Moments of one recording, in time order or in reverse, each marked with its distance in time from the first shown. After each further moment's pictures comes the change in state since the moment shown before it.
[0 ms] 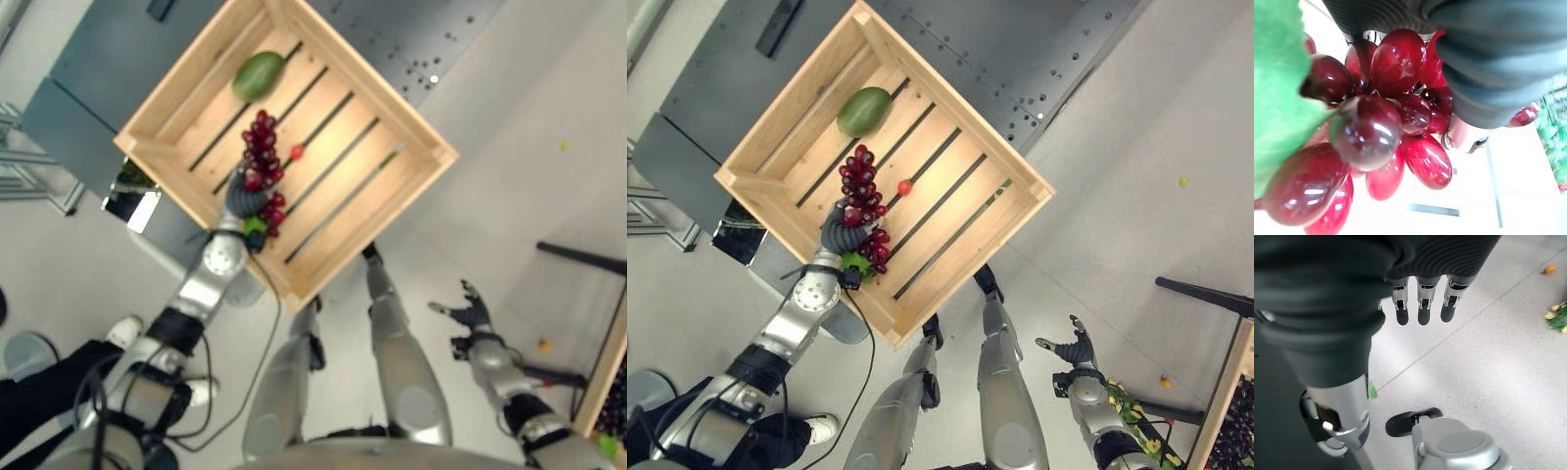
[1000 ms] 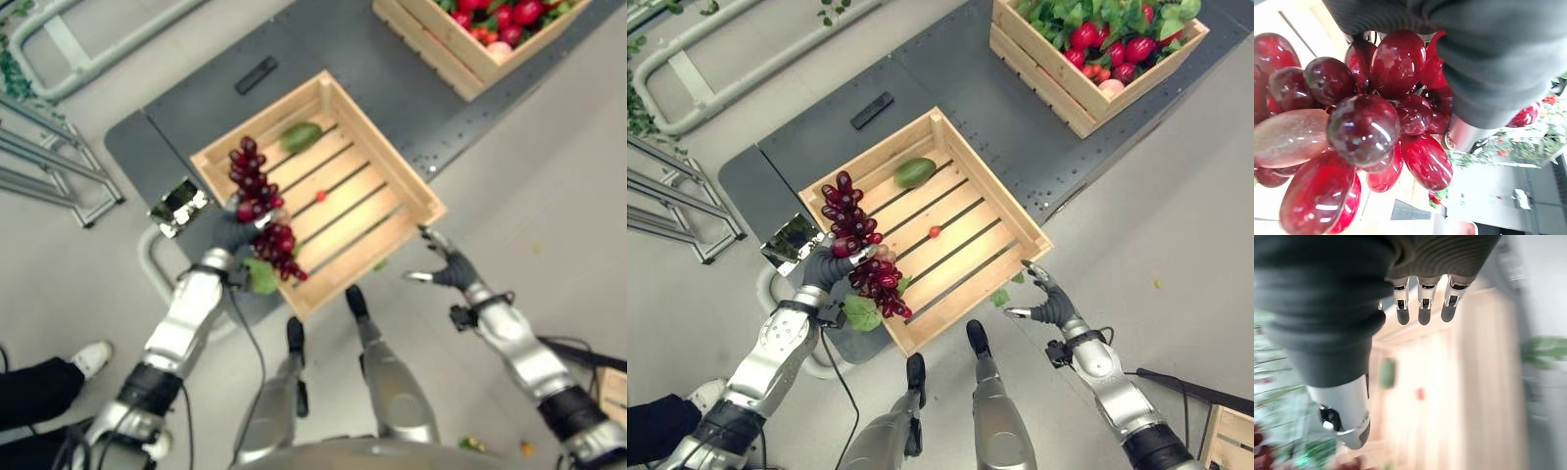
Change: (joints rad) left arm 0.247 0.017 0.113 -0.286 -0.170 -0.013 -0.259; right arm 0.079 -0.213 0.029 -0.854 -0.095 0.032 0.280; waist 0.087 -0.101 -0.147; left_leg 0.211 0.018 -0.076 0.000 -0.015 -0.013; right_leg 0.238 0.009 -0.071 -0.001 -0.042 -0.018
